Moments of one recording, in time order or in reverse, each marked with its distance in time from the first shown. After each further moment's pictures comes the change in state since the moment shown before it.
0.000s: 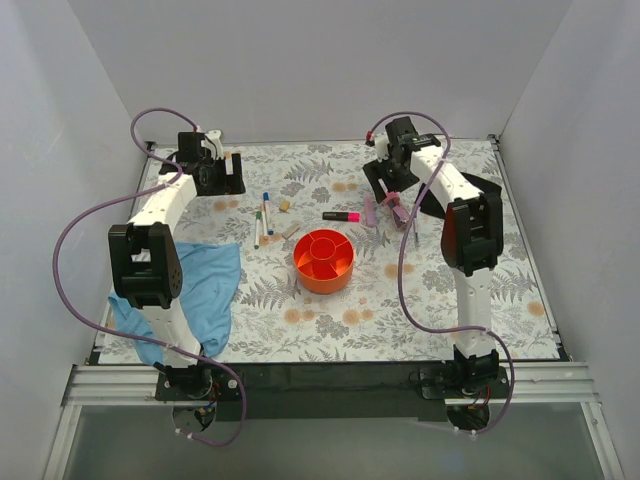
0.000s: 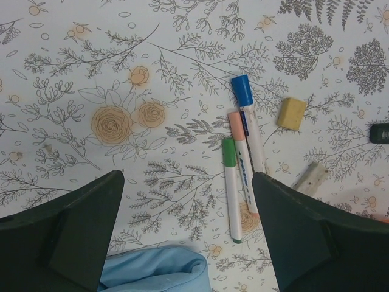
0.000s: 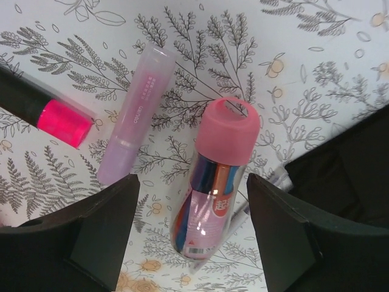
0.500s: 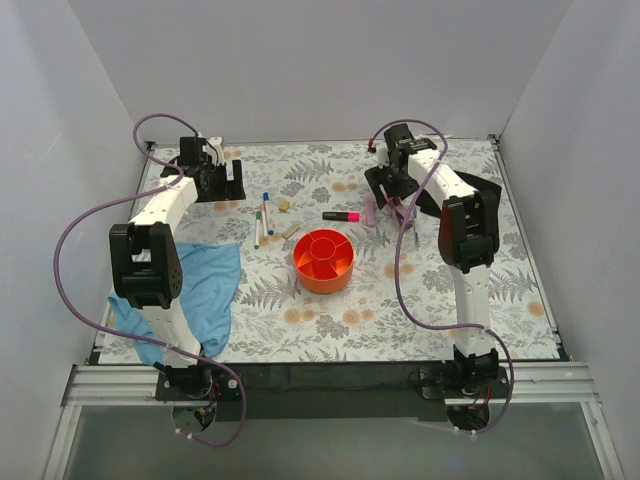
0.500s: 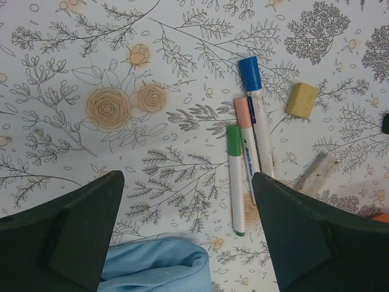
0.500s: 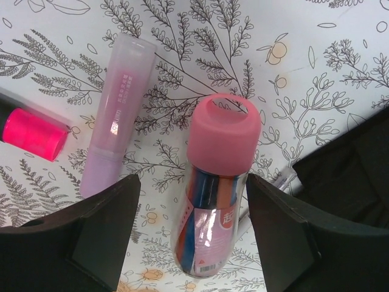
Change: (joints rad) left arm 0.000 -0.002 -0.042 -0.009 -0.007 -0.005; right arm 0.002 0.053 -0.017 -0.008 0.040 0.059
